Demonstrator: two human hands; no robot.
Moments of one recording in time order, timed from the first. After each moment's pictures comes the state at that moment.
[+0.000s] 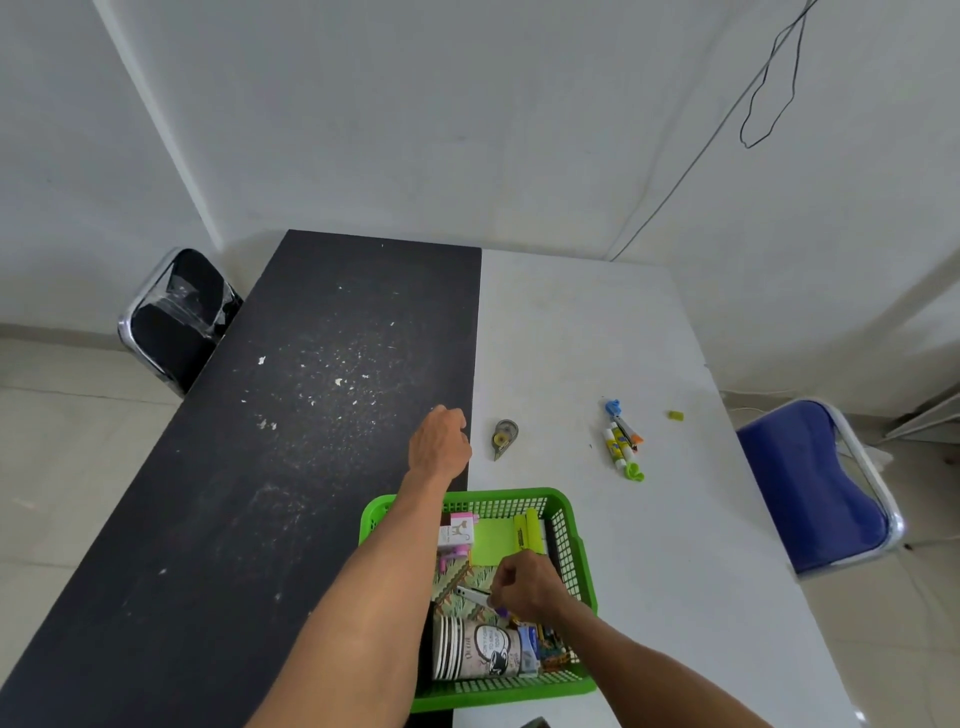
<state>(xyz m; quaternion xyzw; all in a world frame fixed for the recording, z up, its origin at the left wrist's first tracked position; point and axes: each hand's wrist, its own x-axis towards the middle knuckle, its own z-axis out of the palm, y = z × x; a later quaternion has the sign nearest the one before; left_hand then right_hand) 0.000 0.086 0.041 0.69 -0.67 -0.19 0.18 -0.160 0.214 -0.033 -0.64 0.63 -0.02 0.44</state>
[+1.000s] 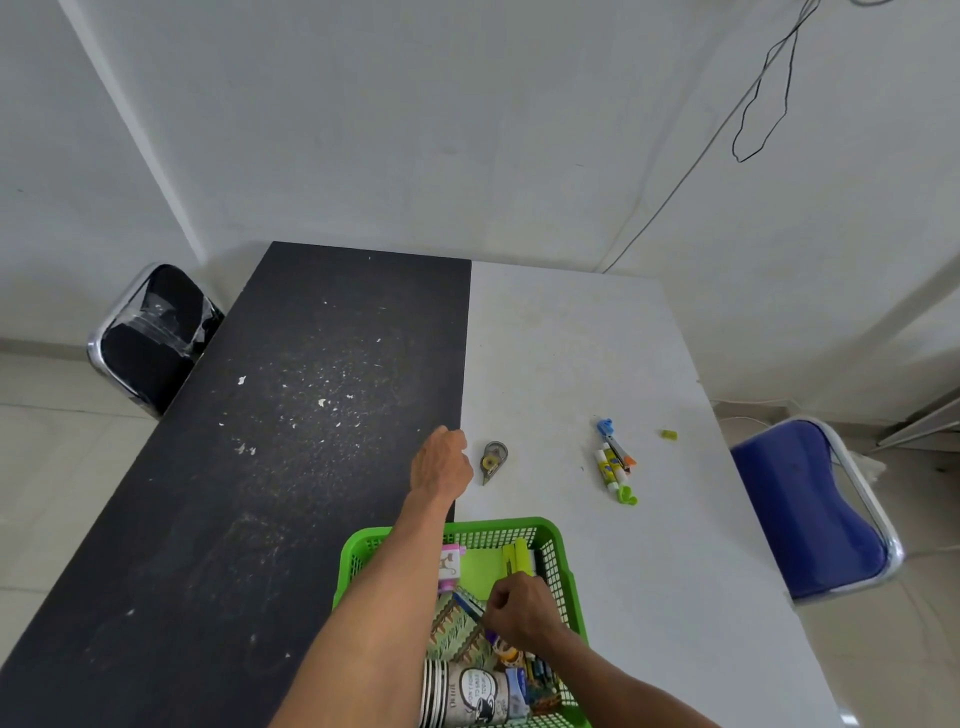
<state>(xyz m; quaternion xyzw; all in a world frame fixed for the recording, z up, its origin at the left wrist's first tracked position) -0.021 0.052 0.018 0.68 -0.68 -0.21 0.16 -0.163 0.193 -0.027 -0.65 0.67 0.01 0.37</state>
